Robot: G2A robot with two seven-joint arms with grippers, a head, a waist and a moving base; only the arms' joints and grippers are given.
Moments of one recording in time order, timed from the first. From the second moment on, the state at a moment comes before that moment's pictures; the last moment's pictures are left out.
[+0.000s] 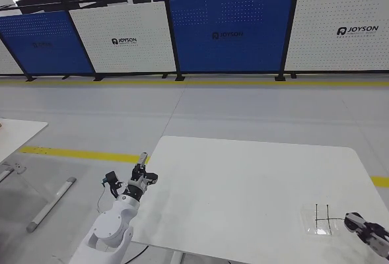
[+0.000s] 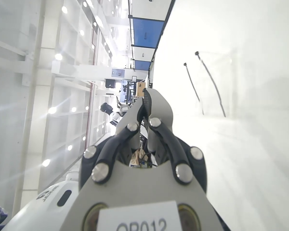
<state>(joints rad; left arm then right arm) 1.73 -1.15 -1.60 -1.80 -0.42 0.00 0.00 -1.65 -1.01 1.82 -1.45 0.46 -0.16 1.02</state>
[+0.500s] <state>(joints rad) 1.73 -1.15 -1.60 -1.80 -0.42 0.00 0.00 -1.79 -1.04 1.78 -1.63 0.52 -0.25 0.77</state>
